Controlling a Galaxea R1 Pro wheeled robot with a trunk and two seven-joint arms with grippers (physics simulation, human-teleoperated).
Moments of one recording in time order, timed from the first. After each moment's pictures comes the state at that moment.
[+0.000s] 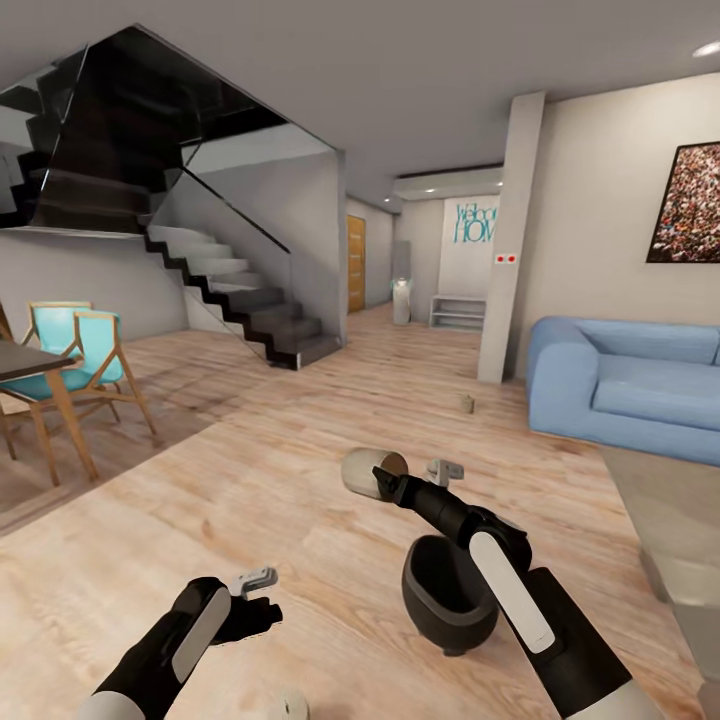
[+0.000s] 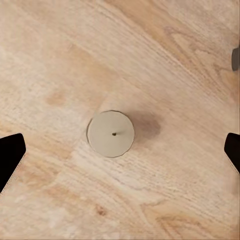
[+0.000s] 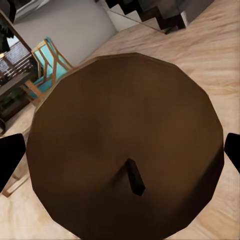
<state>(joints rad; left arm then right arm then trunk) -0.47 0.08 -0.23 -0.82 0.60 0.79 0.23 -0.47 -0.07 0.34 -1.38 -0.80 0.45 -0.02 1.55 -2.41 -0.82</state>
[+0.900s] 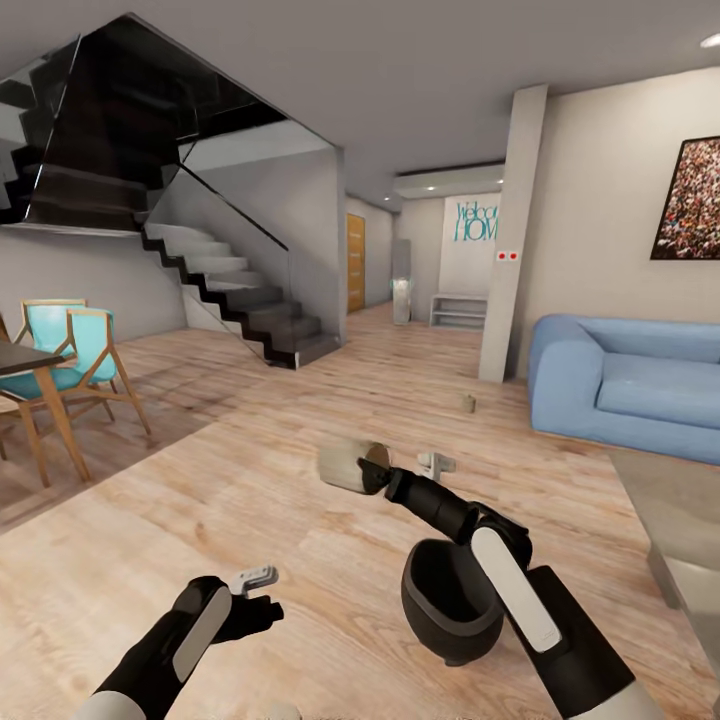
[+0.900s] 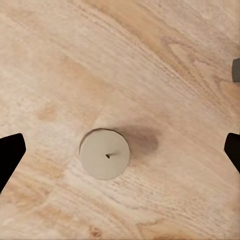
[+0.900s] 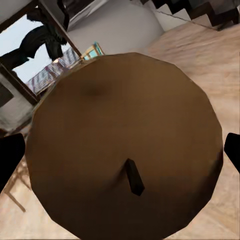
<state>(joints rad) -0.47 0.07 -0.23 -0.83 0.61 0.79 0.23 -0.47 -0.06 0.35 -1.42 -0.90 0.47 0.12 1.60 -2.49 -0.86</state>
